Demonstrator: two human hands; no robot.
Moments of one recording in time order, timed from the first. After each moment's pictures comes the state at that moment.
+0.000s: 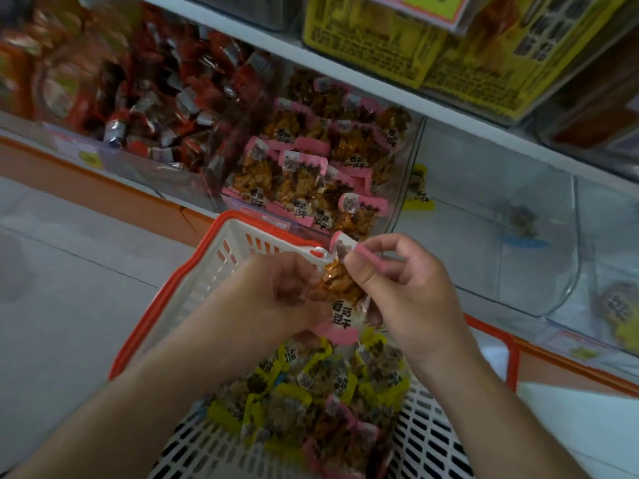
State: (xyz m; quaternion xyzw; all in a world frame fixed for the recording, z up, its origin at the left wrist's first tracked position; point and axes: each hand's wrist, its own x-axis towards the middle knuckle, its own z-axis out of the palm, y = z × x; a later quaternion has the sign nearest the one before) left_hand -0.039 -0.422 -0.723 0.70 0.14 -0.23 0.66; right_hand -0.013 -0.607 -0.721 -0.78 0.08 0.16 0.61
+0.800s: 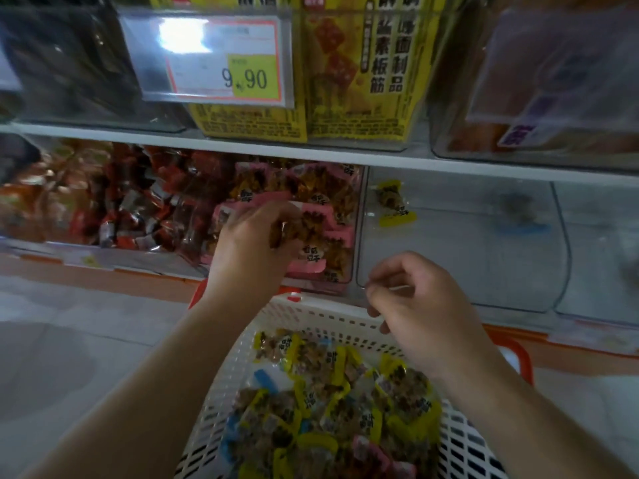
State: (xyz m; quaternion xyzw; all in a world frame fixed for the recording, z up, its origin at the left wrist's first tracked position) left_hand 0.072 -0.442 -0.737 0.95 -0.01 0.06 0.29; right_hand 0.009 -0.656 -0.721 -0.82 0.12 0.13 0.54
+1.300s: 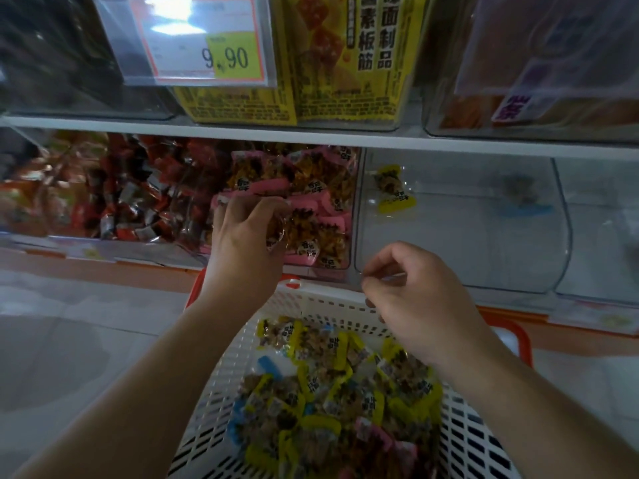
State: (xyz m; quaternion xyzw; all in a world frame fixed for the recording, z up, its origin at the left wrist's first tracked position) left_hand 0.069 -0.436 -0.754 0.97 -0.02 0.07 0.22; right_hand 0.008 -0.658 -0.715 -0.84 0.10 0.16 0.52
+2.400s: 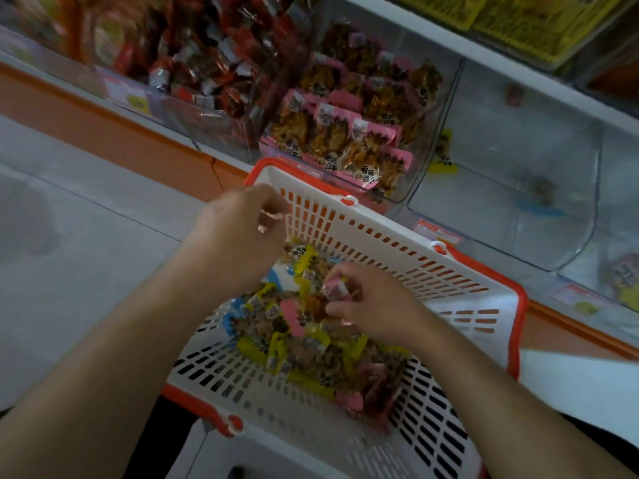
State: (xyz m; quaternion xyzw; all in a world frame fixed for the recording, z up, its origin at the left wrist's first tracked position) left_hand -0.062 -0.374 -0.722 0.92 0.14 -0.10 0.36; right_hand -0.051 -0.596 -0.777 -0.86 -0.09 0.39 0.31
